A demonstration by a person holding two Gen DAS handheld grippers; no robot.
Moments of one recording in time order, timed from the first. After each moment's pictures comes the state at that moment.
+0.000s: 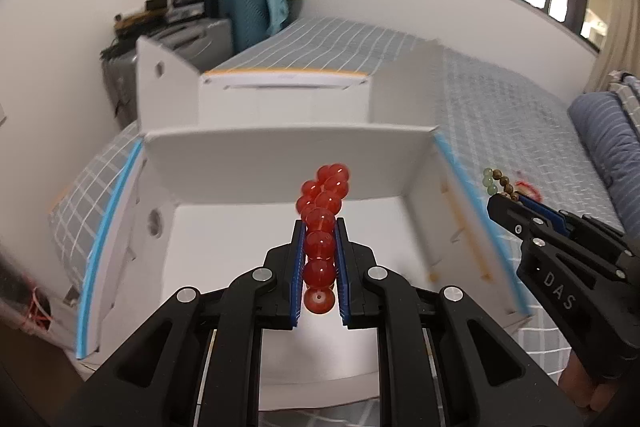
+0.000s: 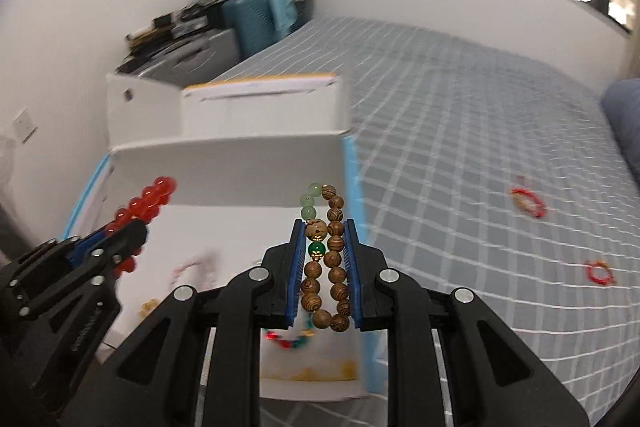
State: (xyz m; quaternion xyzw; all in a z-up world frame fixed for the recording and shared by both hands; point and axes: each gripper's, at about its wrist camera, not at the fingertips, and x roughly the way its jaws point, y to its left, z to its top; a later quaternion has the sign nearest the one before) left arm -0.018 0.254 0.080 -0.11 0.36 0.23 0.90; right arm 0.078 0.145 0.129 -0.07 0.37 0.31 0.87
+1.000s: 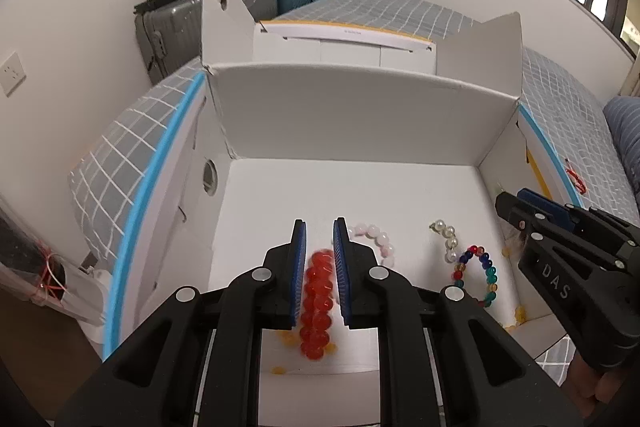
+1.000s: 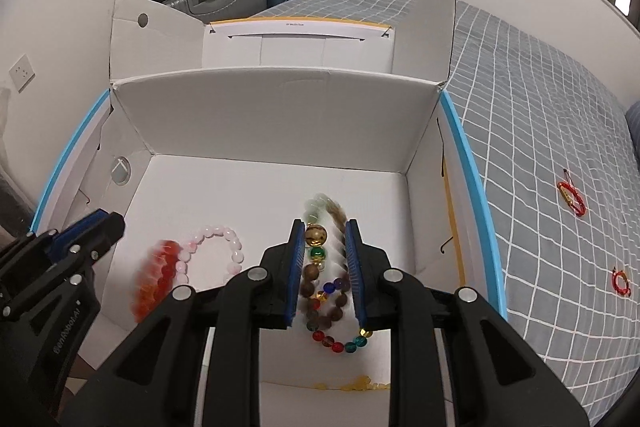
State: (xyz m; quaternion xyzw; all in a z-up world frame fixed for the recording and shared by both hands) left arm -0.044 0.306 0.045 -0.14 0.39 0.28 0.86; right arm 0.071 0.217 0.089 -0.13 0.42 0.32 0.84
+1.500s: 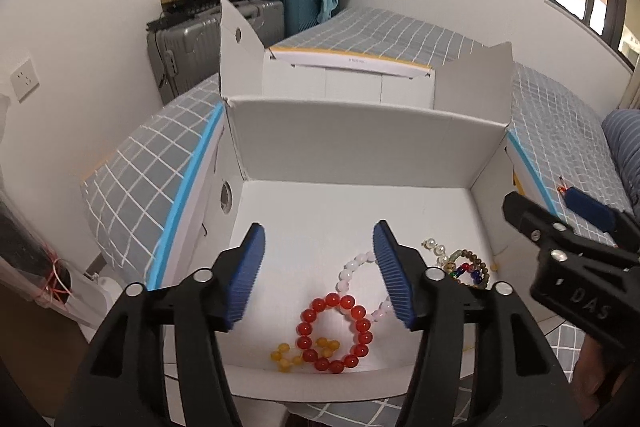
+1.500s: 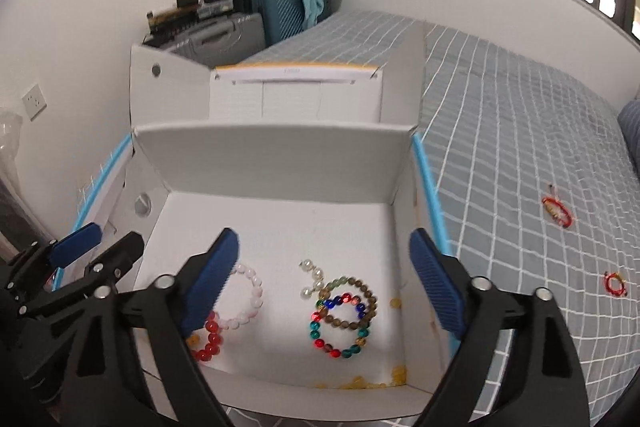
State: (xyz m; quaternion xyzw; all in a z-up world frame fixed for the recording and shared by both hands) left arm -0.059 0.297 0.072 -0.13 0.36 0.29 0.88; right arm 0.060 0.185 0.130 -0.09 0.37 0.32 0.87
